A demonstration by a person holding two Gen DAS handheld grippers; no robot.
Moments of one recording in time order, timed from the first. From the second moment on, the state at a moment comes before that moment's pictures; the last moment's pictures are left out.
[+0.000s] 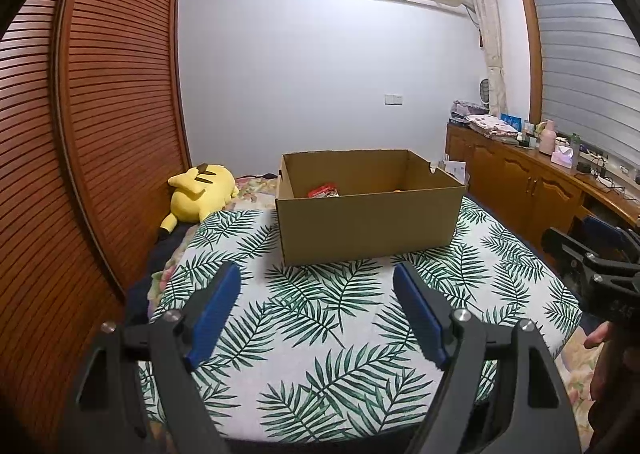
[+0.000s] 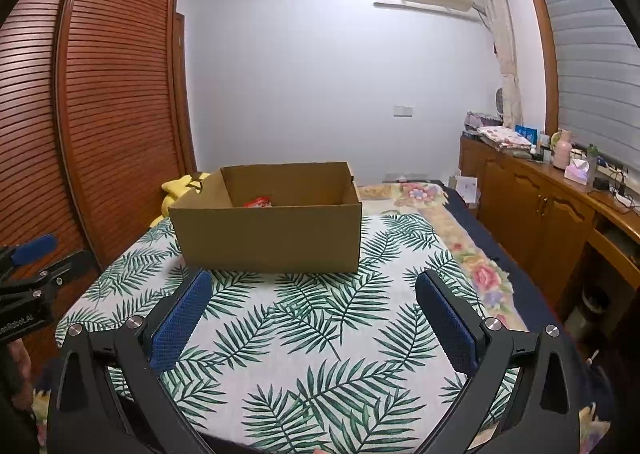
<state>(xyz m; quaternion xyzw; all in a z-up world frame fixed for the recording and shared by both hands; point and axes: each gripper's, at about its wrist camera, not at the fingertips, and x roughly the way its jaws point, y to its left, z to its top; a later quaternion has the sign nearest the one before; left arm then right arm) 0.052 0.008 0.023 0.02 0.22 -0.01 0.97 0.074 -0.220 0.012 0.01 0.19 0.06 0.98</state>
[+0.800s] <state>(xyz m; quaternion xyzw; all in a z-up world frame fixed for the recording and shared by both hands) 0.051 0.008 0.025 0.02 0.22 -0.01 0.97 0.073 -0.222 0.013 0.01 0.19 0.06 0.98</state>
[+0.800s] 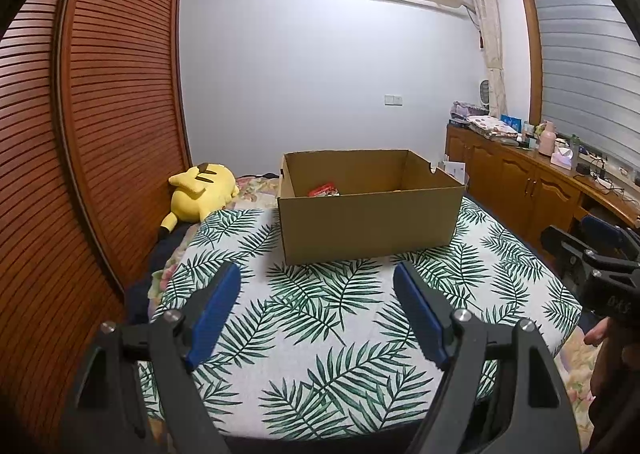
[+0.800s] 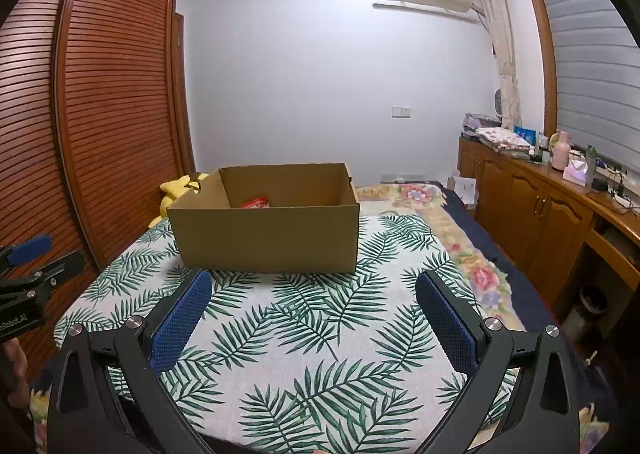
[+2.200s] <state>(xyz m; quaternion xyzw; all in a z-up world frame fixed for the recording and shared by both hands) 0.045 0.011 0.029 0.02 0.22 -0.02 0.98 0.075 -0.219 0.016 0.00 0.19 0.06 0.98</state>
